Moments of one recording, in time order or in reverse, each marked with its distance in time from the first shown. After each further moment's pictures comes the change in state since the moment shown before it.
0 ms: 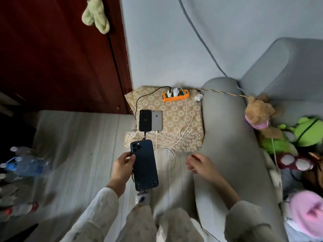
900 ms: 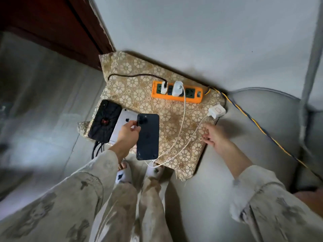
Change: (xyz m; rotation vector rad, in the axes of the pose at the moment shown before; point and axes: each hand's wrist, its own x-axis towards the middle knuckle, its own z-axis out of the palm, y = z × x) left_hand 0.361 0.013 0.254 0.137 0.165 -0.337; right_hand 0.504 0.005 -0.133 0.079 0.009 0.474
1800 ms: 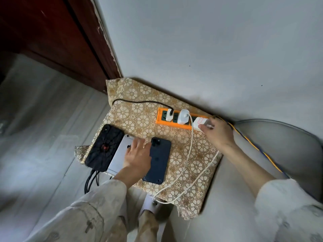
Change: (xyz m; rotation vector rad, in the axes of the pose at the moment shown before) left_hand 0.022 0.011 0.016 1.012 -0.048 0.394; right_hand 0.016 -0.076 0.026 -0.793 0.193 -0.733
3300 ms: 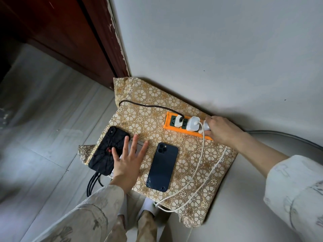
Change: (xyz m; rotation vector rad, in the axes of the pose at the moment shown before) left_hand 0.010 -0.048 0.025 0.244 -0.031 -0.110; right_hand 0.044 -0.037 -0.012 -0.602 -0.336 -0.408
